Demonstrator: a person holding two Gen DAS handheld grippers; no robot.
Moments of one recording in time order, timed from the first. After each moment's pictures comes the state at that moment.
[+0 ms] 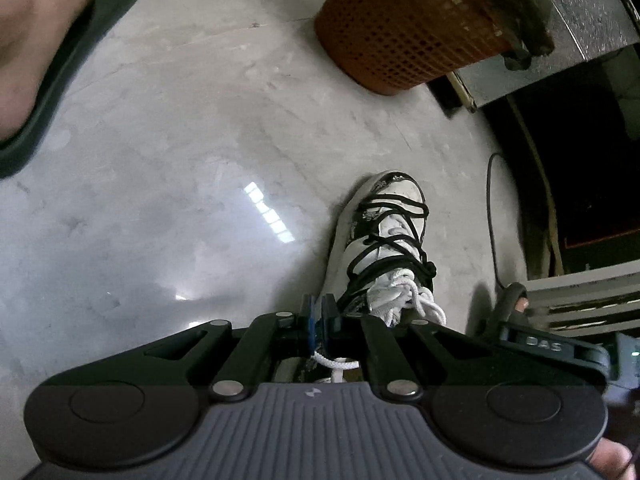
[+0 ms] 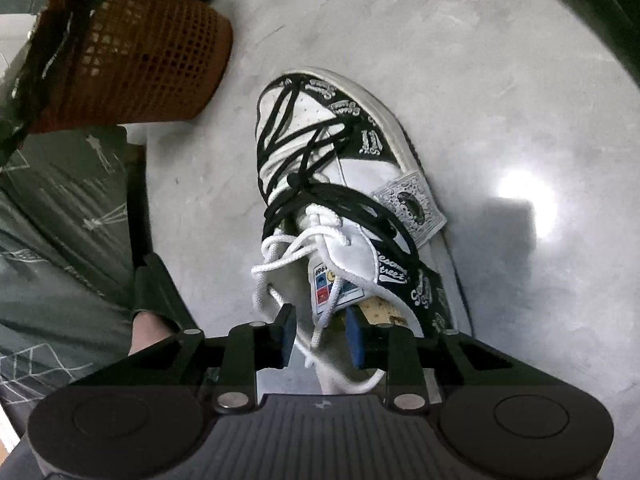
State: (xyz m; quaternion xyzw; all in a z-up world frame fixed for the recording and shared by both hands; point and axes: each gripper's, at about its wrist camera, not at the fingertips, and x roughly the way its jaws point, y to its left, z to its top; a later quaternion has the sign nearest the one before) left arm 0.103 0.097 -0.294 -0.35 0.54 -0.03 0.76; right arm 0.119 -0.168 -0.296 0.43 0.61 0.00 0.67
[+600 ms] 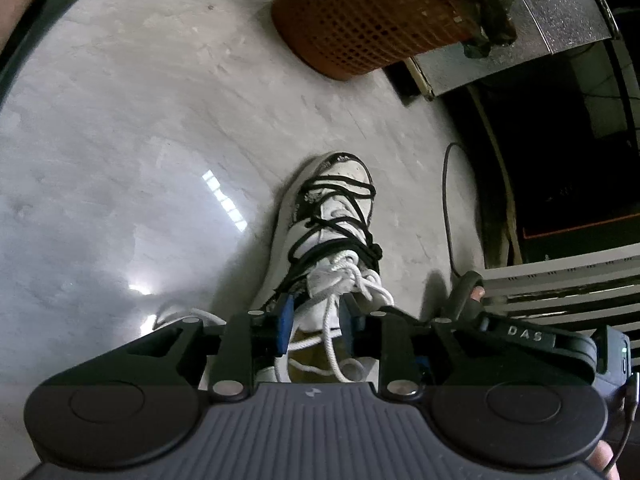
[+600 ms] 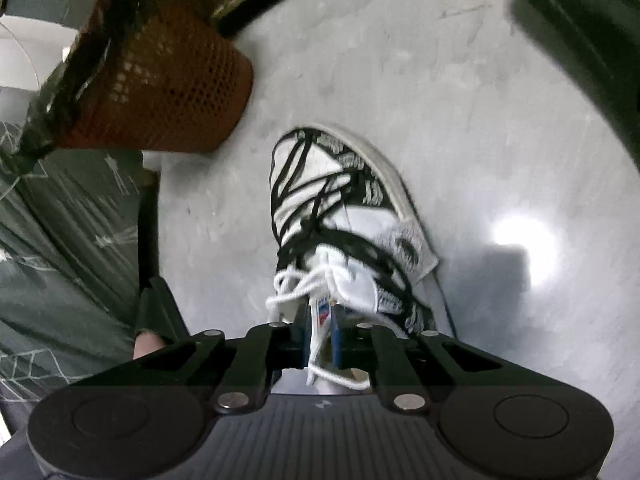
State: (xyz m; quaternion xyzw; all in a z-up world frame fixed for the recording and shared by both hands) left arm 0.106 0.077 -0.291 -0.38 0.53 -0.09 0.75; right arm 0.116 -0.184 -0.268 0.41 0.57 -0.01 0.71
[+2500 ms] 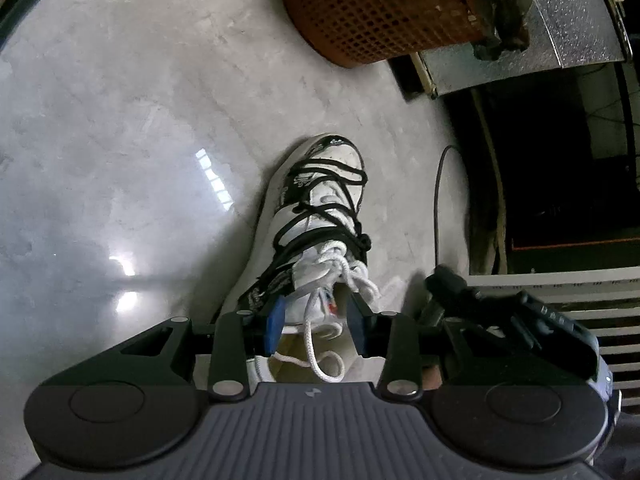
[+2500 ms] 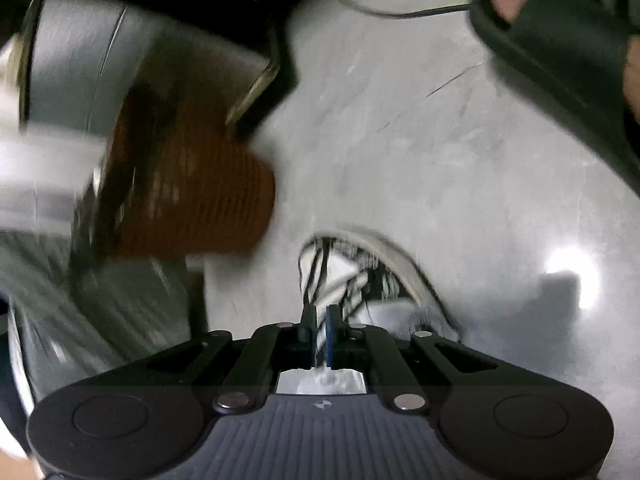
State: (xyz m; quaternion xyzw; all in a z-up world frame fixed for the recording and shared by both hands) left arm 0.110 0.070 -0.304 -0.43 0.54 -0.08 0.72; right arm 0.128 -0.237 -0.268 0.51 0.44 -0.04 0.74
